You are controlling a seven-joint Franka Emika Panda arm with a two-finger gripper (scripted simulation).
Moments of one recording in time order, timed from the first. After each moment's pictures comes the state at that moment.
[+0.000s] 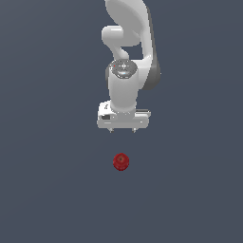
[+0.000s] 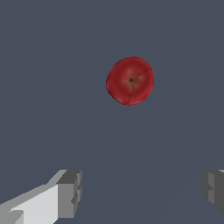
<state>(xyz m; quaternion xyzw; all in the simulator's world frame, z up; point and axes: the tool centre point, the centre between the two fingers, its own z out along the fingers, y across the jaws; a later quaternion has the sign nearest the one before) -0.002 0.005 0.160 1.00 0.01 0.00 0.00</state>
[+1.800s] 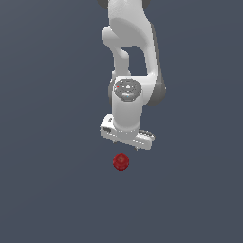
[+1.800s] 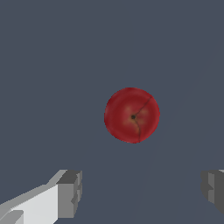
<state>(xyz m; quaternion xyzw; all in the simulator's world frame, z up) 0.054 0.017 0.134 0.99 -0.16 0.00 0.00</state>
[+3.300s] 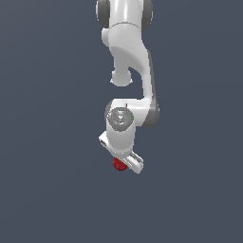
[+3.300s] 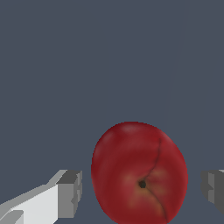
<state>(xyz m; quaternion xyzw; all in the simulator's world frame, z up) 0.093 -0.002 0.072 0.94 -0.34 0.00 0.00</state>
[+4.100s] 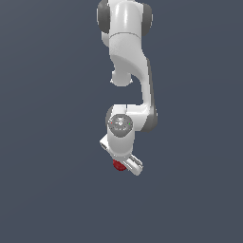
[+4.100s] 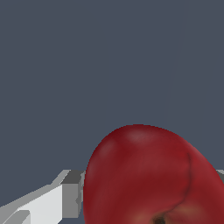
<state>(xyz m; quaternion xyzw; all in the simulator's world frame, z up) 0.093 -0.002 0.045 0.94 -0.34 0.00 0.00</state>
